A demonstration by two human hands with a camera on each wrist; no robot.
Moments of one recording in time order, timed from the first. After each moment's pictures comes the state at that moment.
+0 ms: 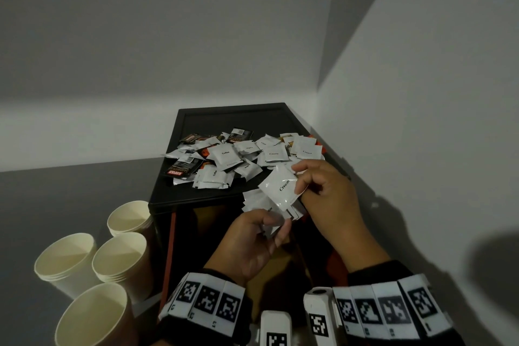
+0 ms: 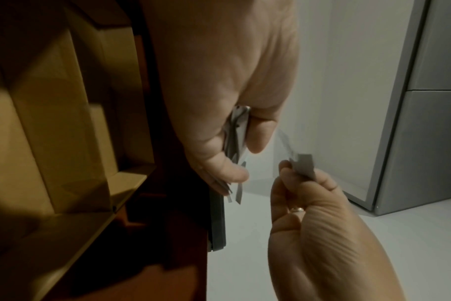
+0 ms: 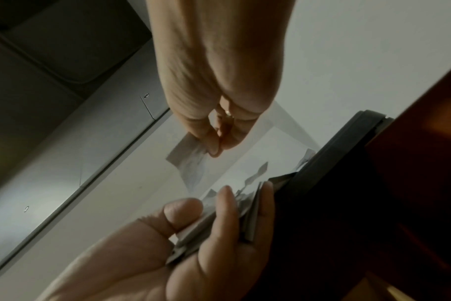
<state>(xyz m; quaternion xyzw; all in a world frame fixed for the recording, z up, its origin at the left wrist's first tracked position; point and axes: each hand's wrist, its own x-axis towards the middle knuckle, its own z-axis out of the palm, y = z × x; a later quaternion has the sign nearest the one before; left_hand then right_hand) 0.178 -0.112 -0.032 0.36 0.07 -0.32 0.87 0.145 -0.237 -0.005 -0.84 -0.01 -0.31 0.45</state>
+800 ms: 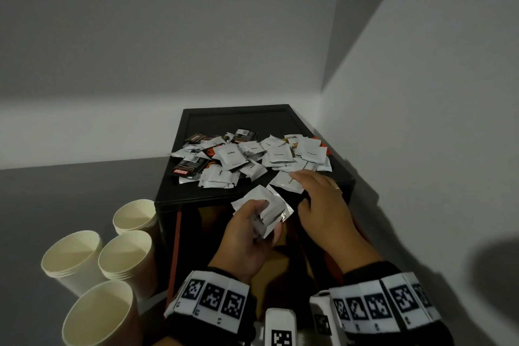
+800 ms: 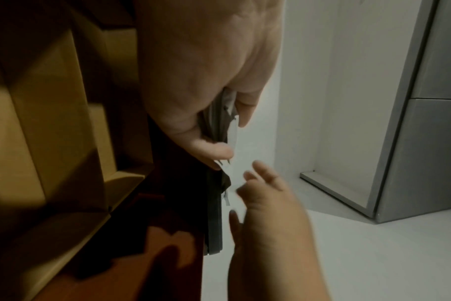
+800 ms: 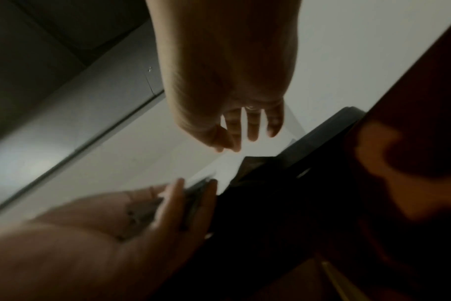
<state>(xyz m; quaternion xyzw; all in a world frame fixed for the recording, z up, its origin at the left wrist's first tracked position) 0.188 -0.107 -0.041 0.38 0.11 -0.28 0.87 0.156 -0.236 -0.022 -0.94 0.04 -0.21 0.25</state>
